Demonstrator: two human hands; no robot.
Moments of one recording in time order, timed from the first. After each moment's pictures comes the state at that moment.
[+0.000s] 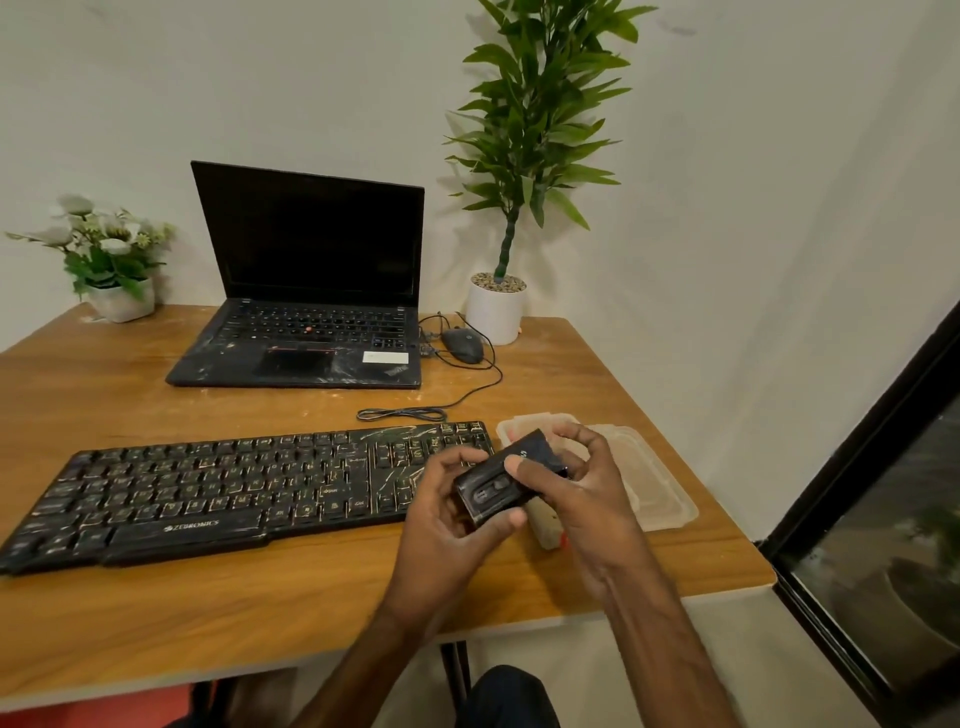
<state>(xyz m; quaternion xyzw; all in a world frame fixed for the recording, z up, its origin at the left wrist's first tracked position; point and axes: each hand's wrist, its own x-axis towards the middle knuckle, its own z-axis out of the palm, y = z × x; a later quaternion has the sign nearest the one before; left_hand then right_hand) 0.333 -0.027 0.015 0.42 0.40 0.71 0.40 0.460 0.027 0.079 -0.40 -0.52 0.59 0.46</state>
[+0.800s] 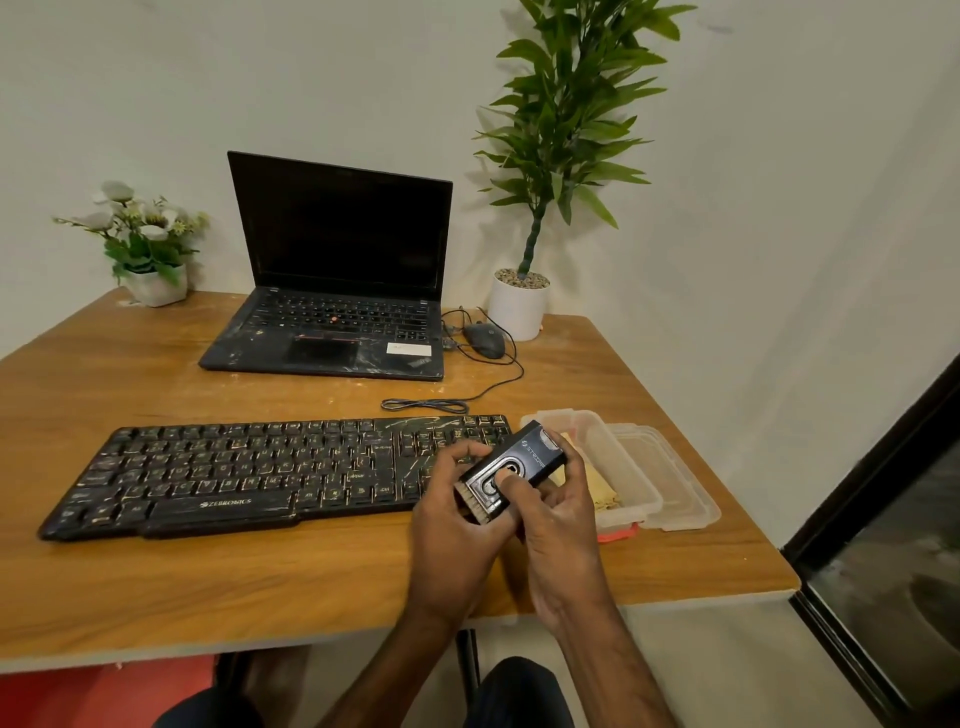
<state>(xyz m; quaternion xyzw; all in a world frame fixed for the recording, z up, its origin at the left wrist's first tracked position) 0.334 -0.029 0.005 0.42 0.51 0.71 0.25 0.419 -0.002 0.049 -0.34 -0.44 0.66 0.51</state>
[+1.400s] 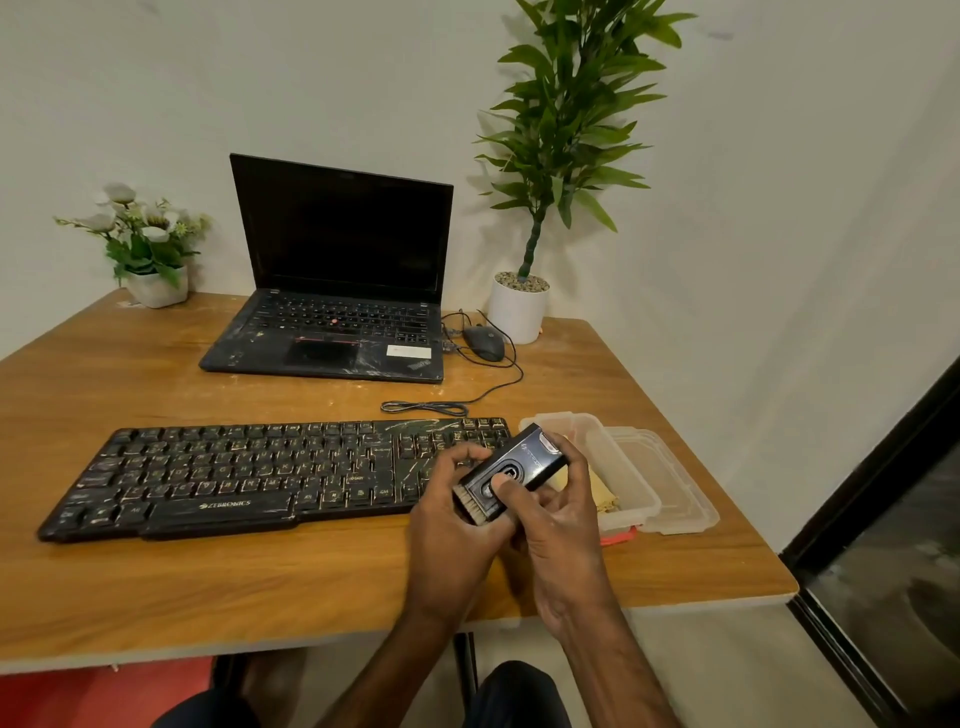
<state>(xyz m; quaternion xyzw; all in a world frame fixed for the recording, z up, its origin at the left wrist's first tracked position) 0.333 -0.026 0.003 0.42 0.51 0.71 0.25 0.424 -0.004 0.052 -0.34 -0.44 0.67 0.50</state>
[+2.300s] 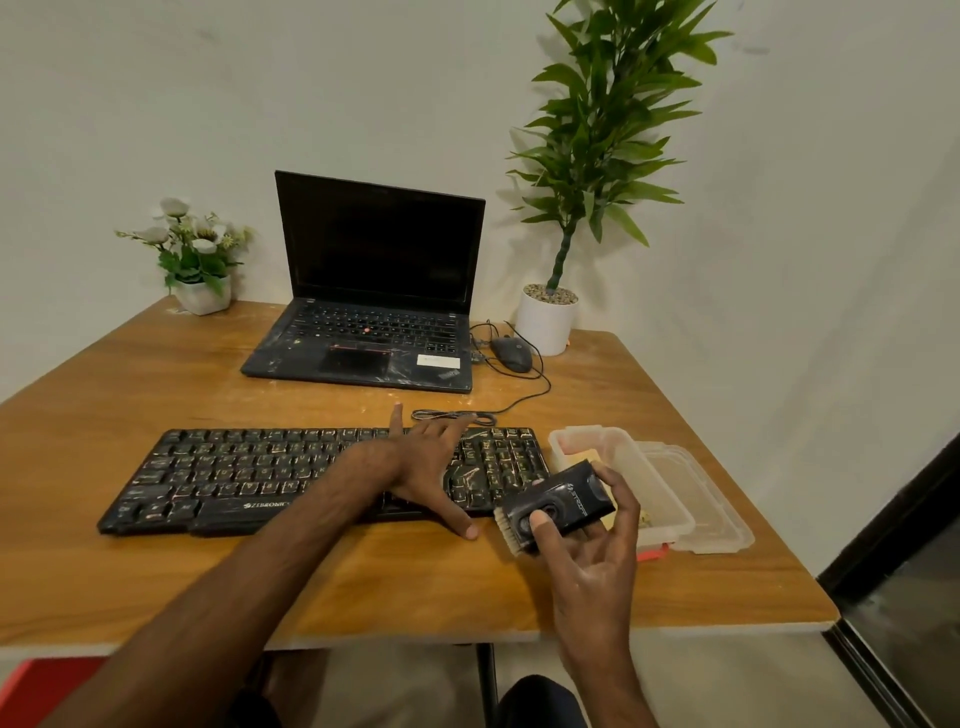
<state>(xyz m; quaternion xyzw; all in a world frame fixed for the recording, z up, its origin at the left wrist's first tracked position) 0.195 0.041 0.042 0.70 0.69 -0.05 0.16 0.428 -0.016 0.022 -0.32 -0.50 0.55 0.58</state>
